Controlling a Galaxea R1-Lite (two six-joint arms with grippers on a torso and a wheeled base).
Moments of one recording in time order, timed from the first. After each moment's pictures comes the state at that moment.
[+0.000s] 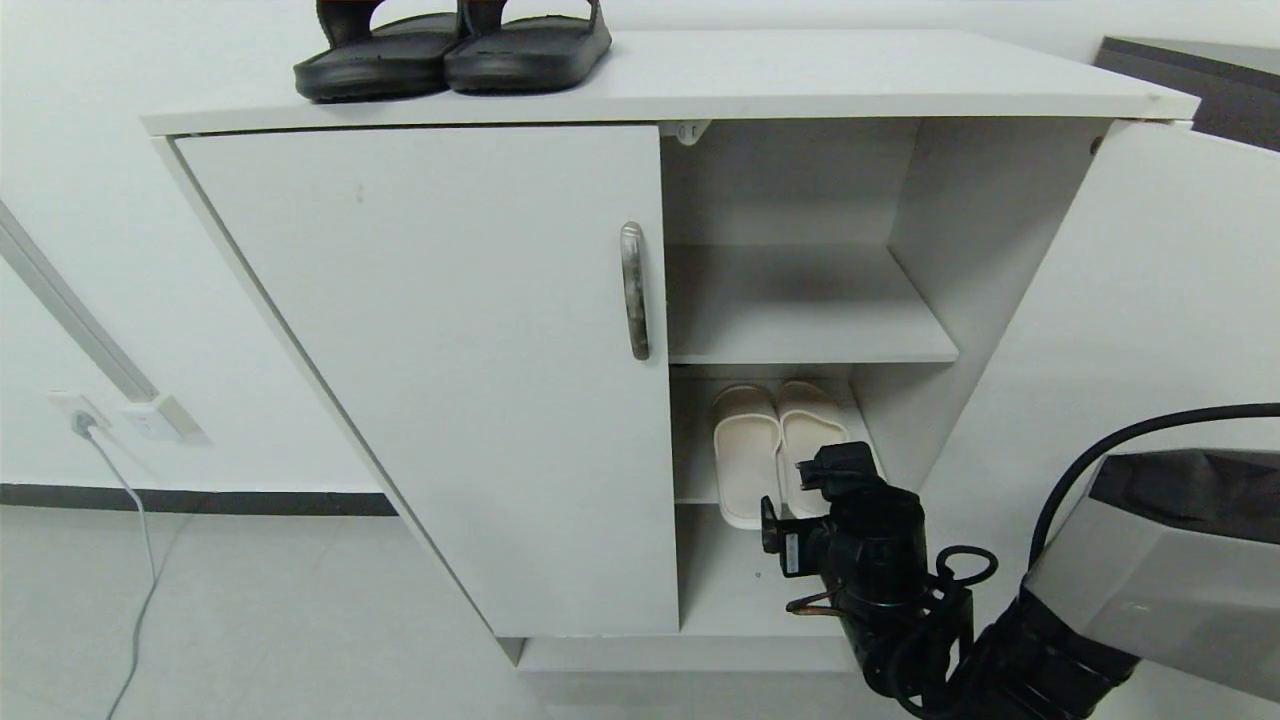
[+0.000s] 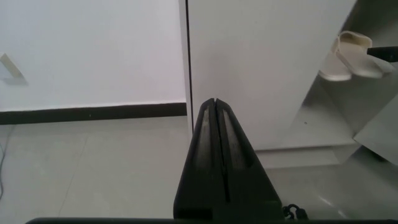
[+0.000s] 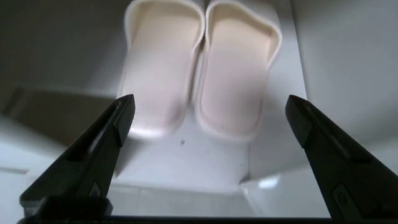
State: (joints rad) left arm 0.00 0.00 0.00 0.00 -0.02 0.02; right arm 0.77 2.16 -0.71 -1.23 -0.70 0.10
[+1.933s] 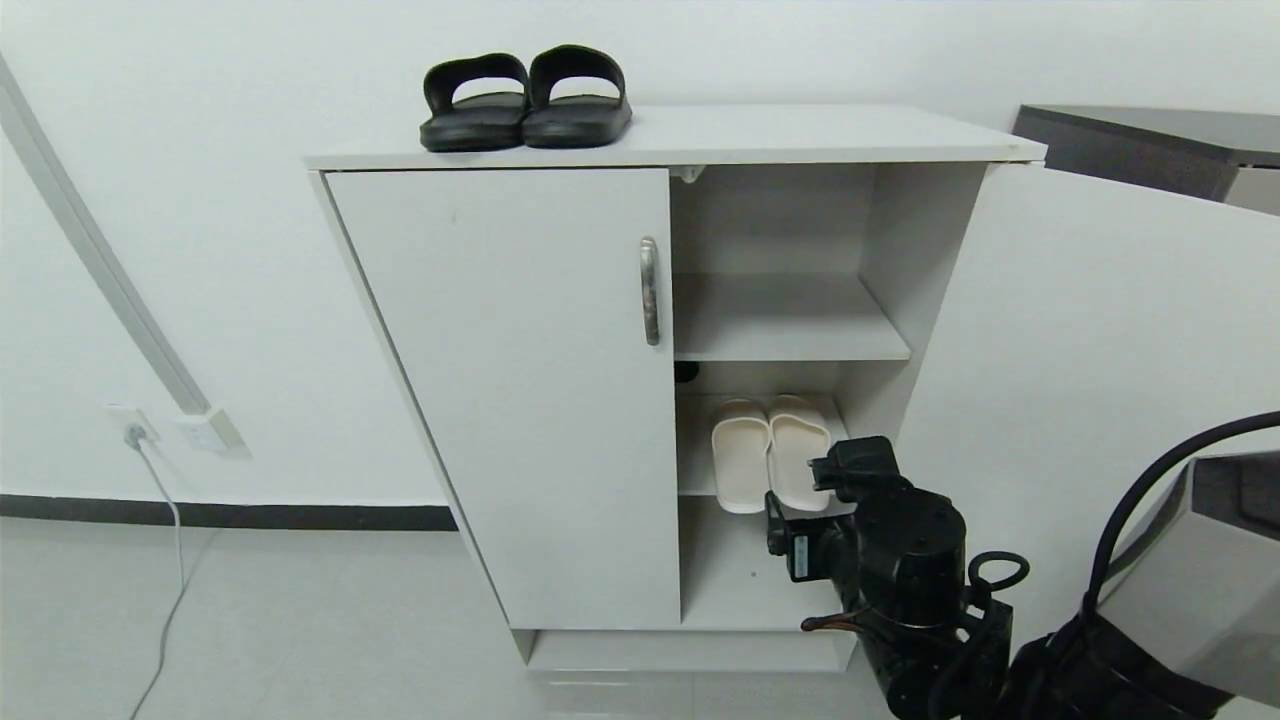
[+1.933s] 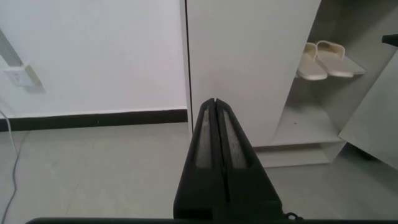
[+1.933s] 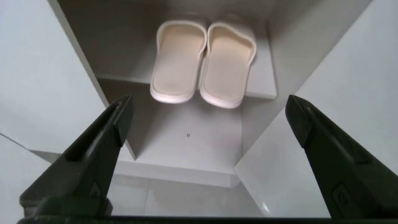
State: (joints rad) left arm 0.00 0.00 0.00 0.00 -0.02 0.03; right arm 0.83 2.06 -0.63 -1.25 -0.74 0.08
